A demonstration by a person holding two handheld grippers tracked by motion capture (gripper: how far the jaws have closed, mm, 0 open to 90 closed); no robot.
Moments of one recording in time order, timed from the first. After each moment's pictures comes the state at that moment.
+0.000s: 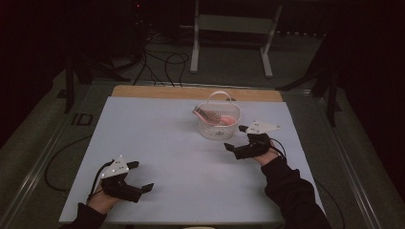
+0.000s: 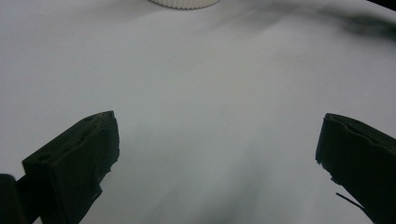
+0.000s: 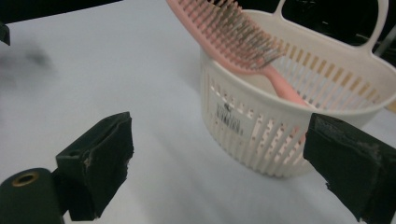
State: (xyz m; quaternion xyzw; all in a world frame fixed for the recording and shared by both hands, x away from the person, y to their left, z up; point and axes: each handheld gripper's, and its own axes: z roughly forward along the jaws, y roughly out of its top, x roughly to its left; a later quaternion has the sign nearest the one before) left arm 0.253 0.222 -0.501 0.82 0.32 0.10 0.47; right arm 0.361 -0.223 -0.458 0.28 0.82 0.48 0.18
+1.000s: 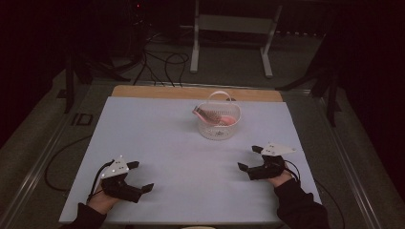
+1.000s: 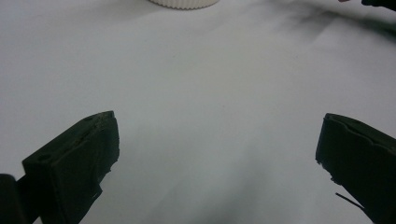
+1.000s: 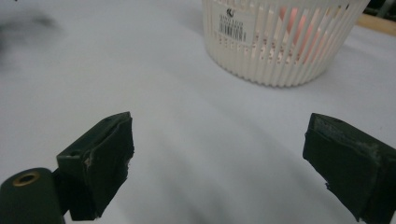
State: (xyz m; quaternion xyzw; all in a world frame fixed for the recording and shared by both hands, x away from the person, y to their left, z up) left arm 0.253 0.222 -0.500 0.82 0.32 0.10 0.47; right arm 0.311 -0.267 -0.495 0.31 0.81 0.47 0.16
